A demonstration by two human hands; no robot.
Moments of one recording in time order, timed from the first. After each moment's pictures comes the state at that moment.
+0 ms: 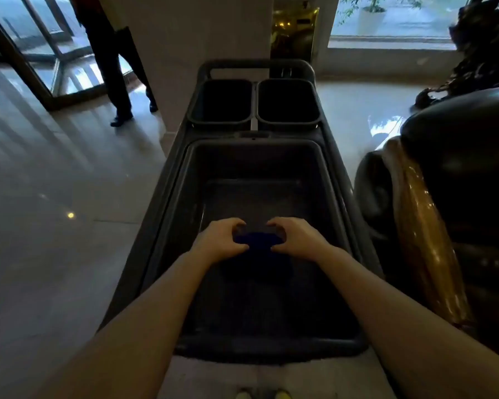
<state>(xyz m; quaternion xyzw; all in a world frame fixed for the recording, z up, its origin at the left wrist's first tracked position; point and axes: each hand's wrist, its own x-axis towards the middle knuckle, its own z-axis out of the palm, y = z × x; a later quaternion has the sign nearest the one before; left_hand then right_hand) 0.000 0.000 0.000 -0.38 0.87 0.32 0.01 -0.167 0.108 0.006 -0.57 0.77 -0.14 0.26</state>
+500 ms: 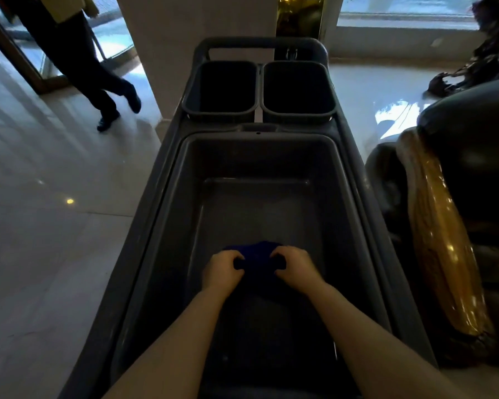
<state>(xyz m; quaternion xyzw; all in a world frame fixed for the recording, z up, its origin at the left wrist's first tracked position) -0.008 0.003 -0.079 -0.50 0.78 0.36 0.00 -0.161 0.093 -0.079 -0.47 0.81 -0.17 0.31</state>
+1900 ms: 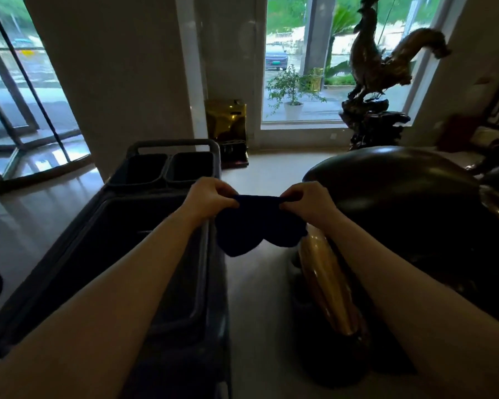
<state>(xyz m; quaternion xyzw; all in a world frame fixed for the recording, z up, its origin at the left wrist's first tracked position) -0.181 0.213 0.196 -0.28 0.85 0.38 -0.21 -0.344 0.364 0.185 -0.48 0.79 -0.37 0.06</state>
